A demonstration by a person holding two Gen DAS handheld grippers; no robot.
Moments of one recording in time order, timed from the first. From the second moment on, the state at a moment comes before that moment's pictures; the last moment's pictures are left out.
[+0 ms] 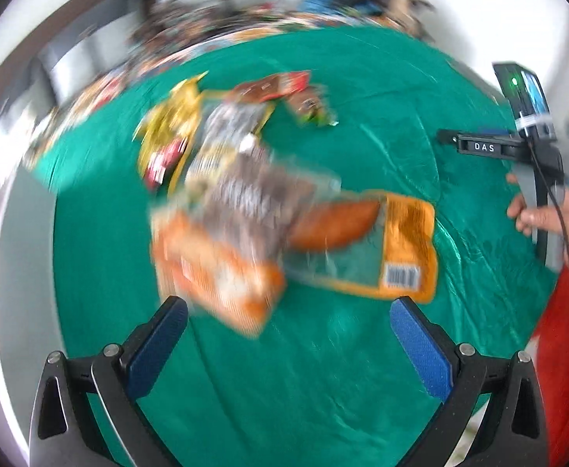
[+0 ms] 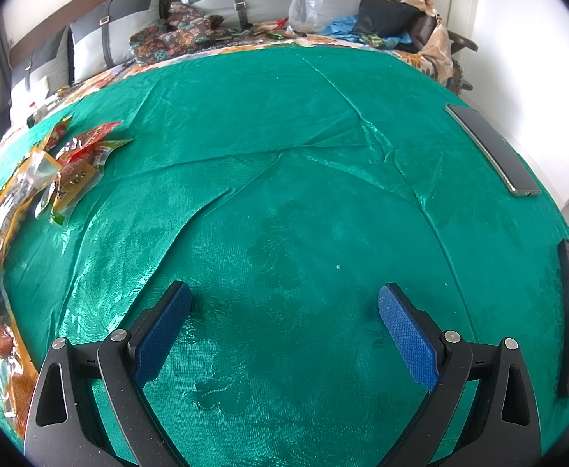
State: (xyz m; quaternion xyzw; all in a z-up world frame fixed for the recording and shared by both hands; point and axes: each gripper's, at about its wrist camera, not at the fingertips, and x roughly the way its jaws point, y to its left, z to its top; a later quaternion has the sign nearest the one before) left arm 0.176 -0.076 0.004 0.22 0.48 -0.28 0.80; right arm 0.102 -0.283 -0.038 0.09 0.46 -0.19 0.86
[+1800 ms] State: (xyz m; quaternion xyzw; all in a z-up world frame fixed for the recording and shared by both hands) left arm 0.258 -0.067 -0.003 0.14 0.54 -0.21 0.80; right arm 0.102 -0.283 -0.038 0.09 0.46 -0.19 0.86
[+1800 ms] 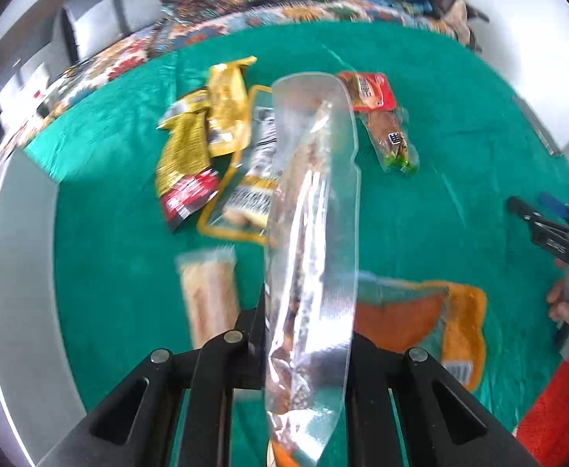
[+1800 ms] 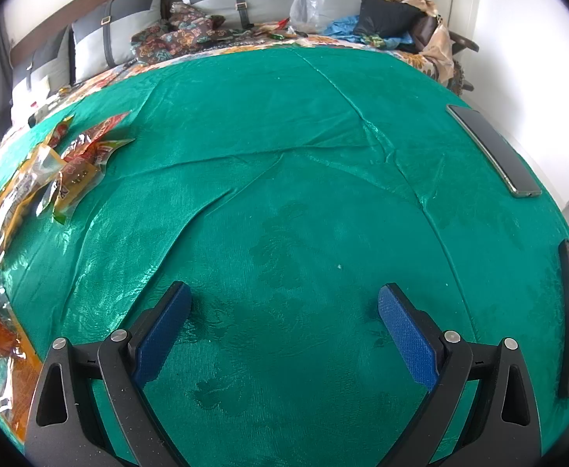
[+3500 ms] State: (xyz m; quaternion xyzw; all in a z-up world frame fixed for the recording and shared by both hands) left arm 0.130 0.099 0.018 -0.16 0.49 -0.17 0.84; right arm 0.195 -0.015 -0.005 -0.01 0.59 0.15 0.79
